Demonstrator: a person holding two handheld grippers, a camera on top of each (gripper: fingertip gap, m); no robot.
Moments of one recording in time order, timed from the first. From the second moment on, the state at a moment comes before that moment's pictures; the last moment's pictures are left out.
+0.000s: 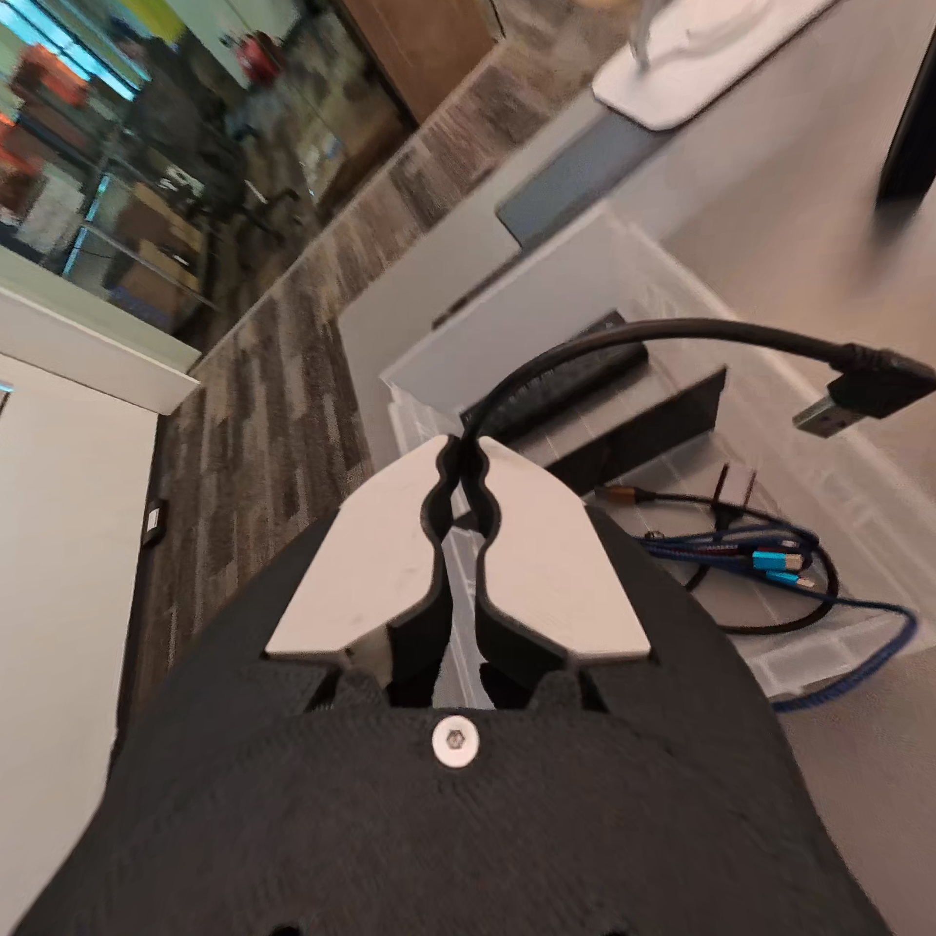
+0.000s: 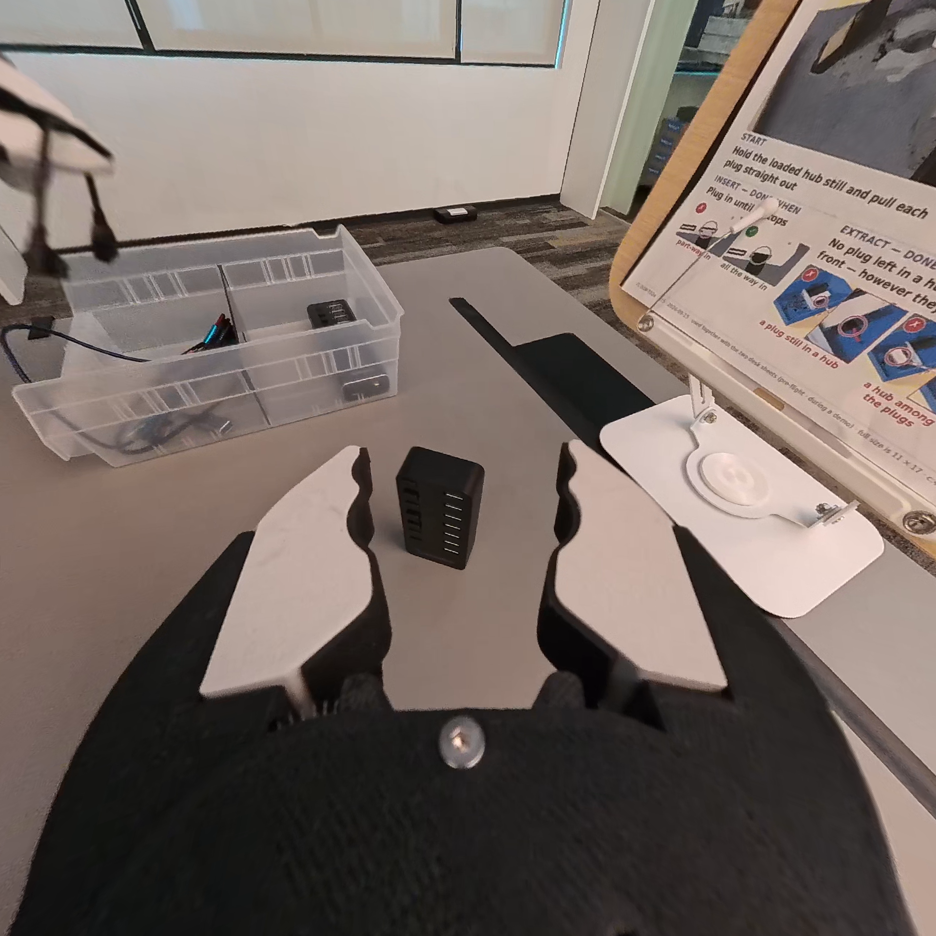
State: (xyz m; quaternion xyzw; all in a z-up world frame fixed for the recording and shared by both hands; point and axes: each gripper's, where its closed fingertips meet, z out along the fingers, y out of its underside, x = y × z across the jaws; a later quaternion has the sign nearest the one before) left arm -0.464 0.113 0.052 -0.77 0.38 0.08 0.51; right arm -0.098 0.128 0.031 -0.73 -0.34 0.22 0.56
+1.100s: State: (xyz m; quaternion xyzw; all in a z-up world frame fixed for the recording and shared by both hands) left arm -0.083 -0.057 -0.016 -0.58 0.68 -0.42 0.11; right arm -0.125 -0.137 0.042 -0.41 -0.78 0.13 0.46
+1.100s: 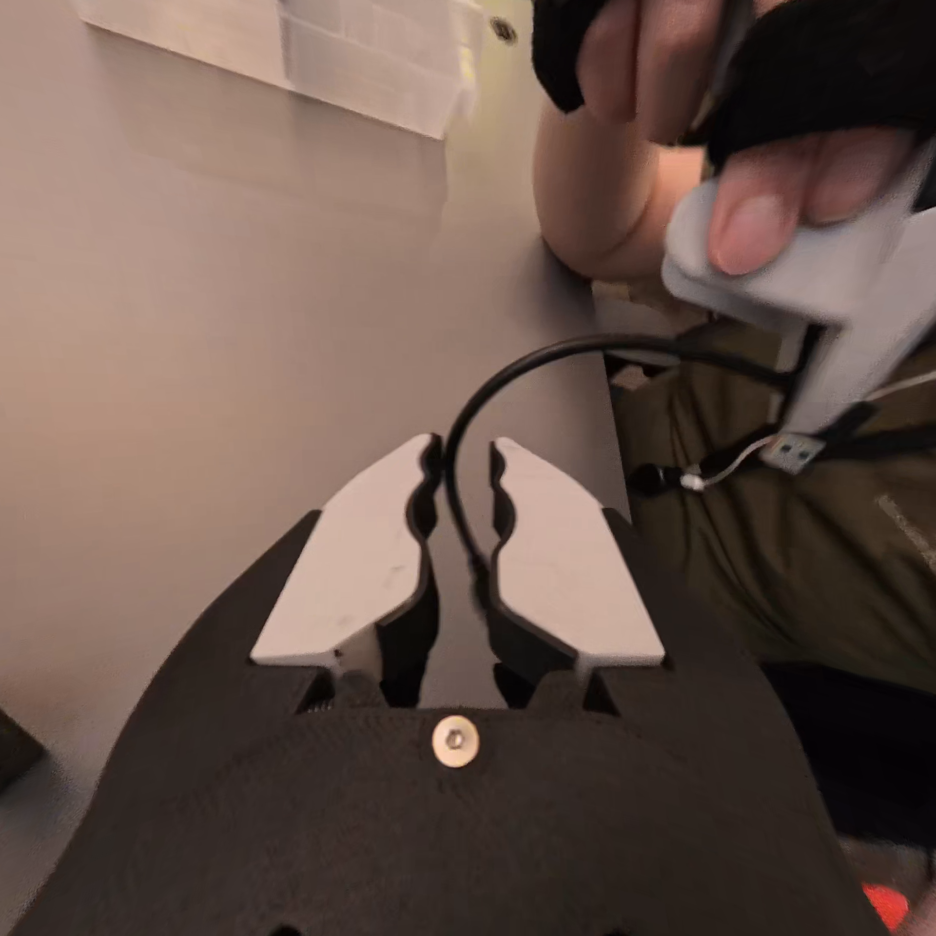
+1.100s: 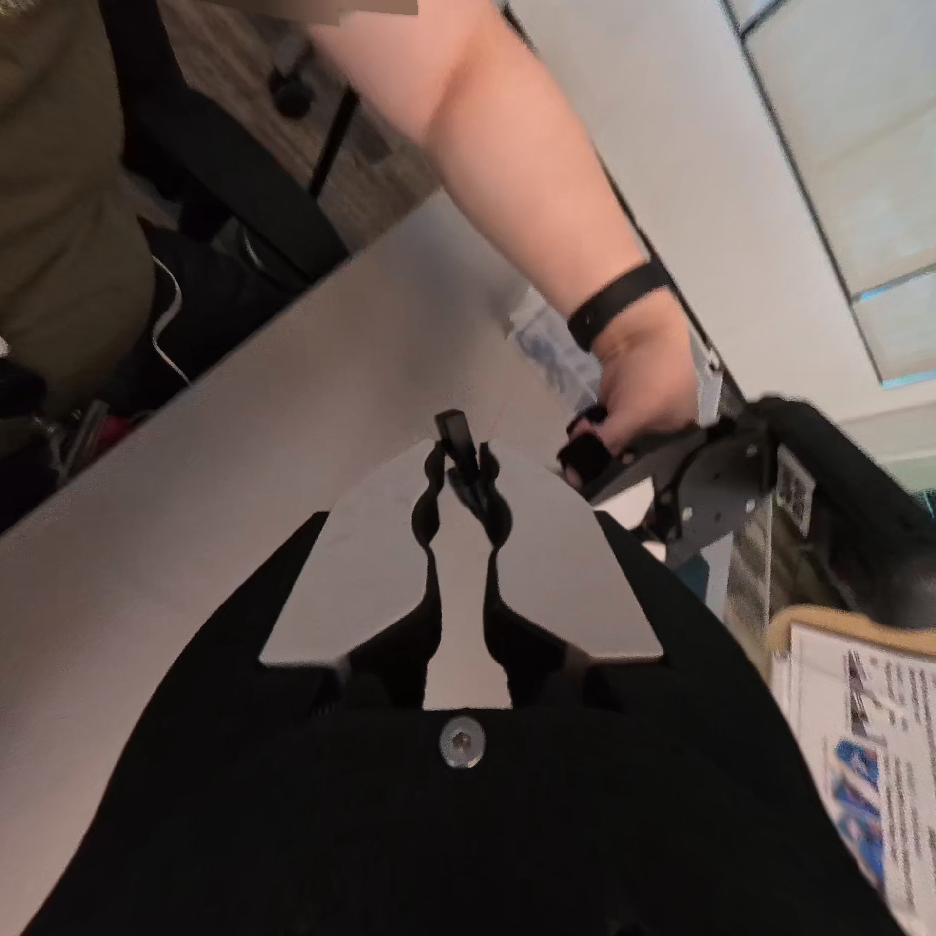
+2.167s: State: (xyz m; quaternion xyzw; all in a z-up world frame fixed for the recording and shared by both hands) left arm -0.446 0.080 -0.101 -0.81 0.53 -0.05 0.24; right arm -0.095 -0.052 -0.092 -0.65 -0.69 0.13 0.28
